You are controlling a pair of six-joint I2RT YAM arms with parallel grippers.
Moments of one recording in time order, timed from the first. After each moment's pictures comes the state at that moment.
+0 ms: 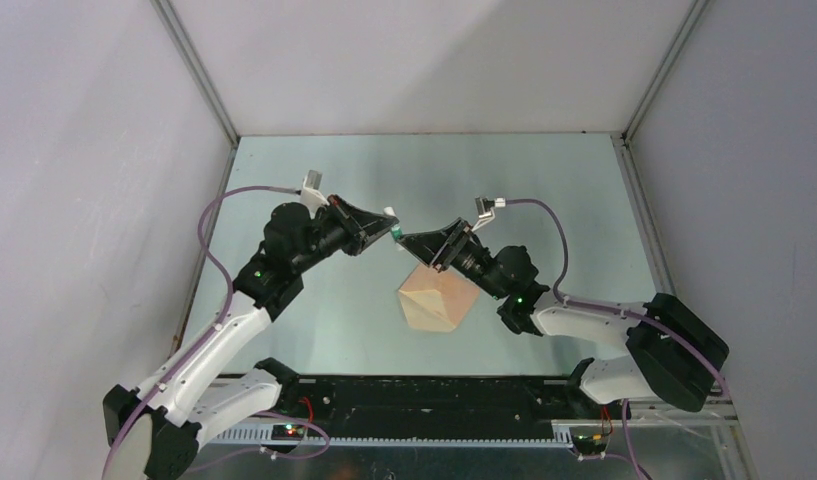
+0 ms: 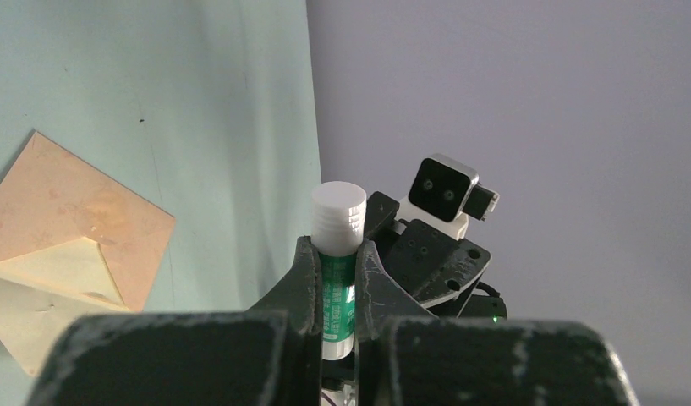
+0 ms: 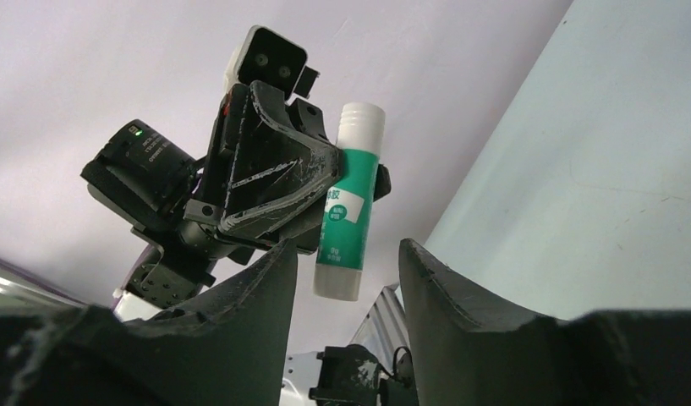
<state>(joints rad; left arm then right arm) -0.51 0.93 0.81 -0.07 0.26 -1.20 0.88 1.34 0.57 1.01 -0.07 1.11</state>
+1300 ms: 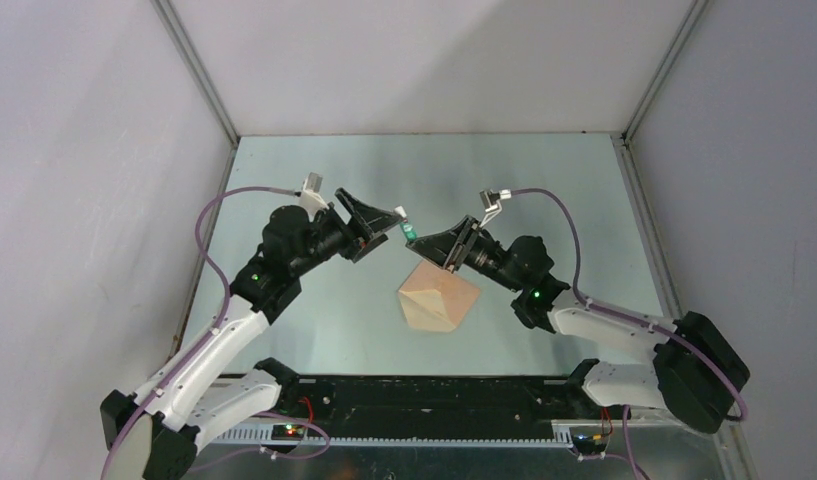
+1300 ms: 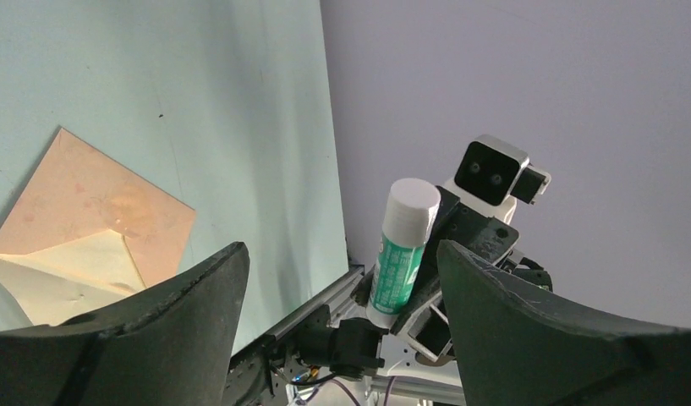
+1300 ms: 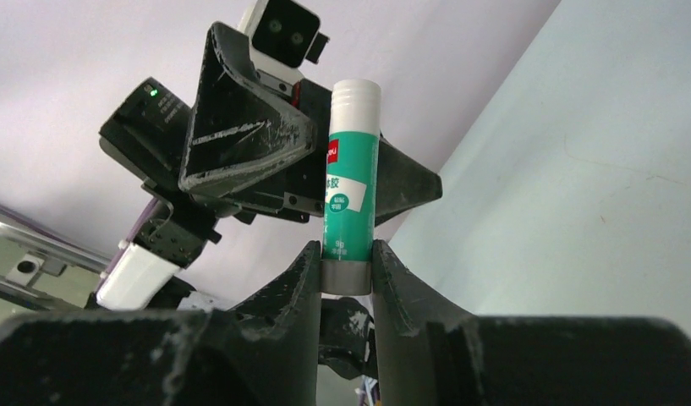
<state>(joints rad) -0.51 0.91 0.80 -0.11 0.27 -1.15 0.79 1.24 0.59 0.86 -0.27 1.07</state>
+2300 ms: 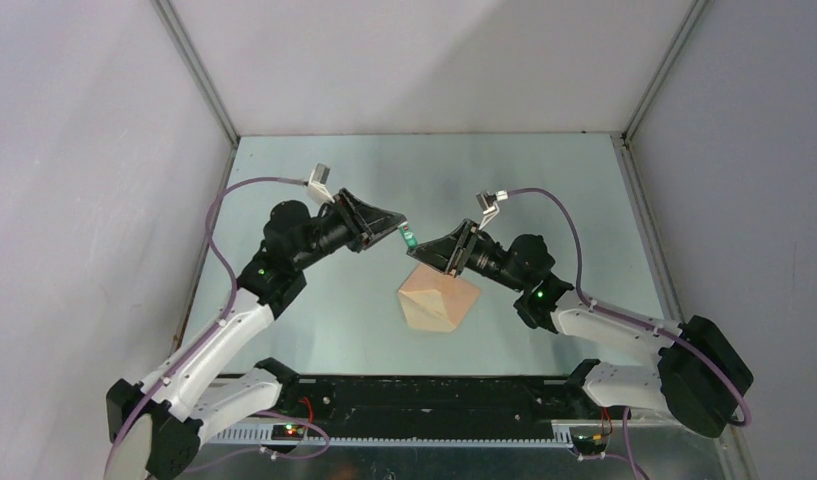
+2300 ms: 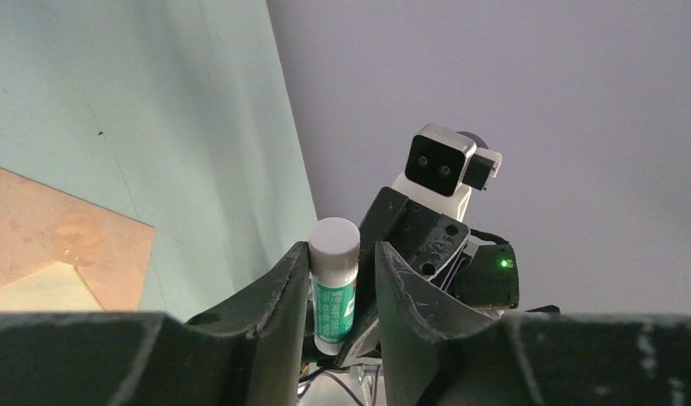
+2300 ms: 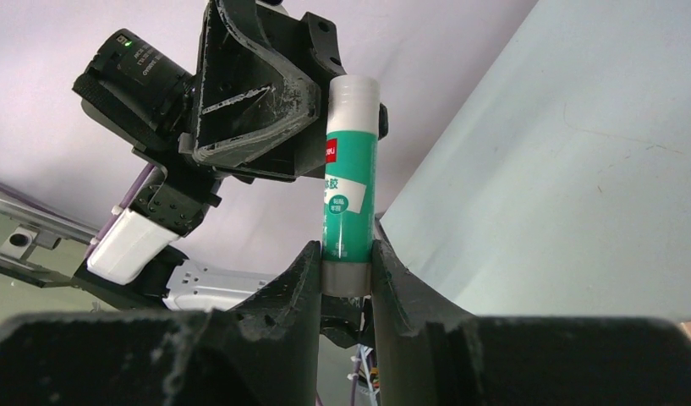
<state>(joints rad) -0.51 0.95 0.80 0.04 0.37 -1.14 0.78 1.19 0.59 0.75 -0.35 1.04</state>
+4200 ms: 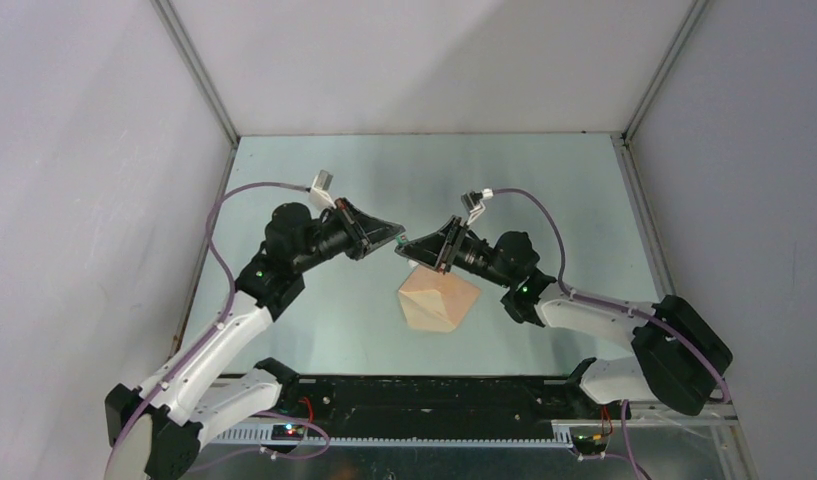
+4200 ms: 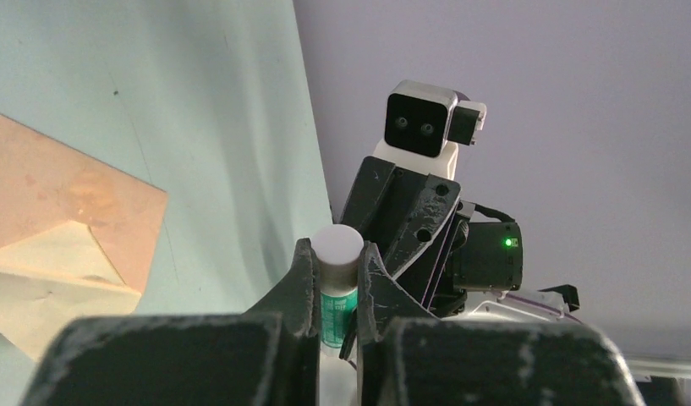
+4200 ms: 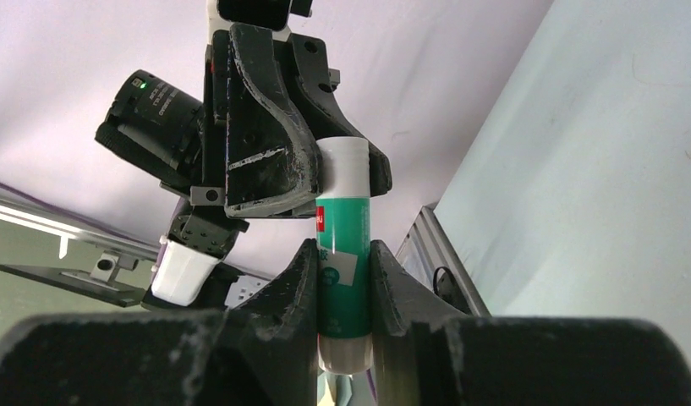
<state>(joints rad) -0.49 0.94 0.80 -0.04 0.37 -1.13 0.78 1.34 0.63 0.87 -0.38 1.25</state>
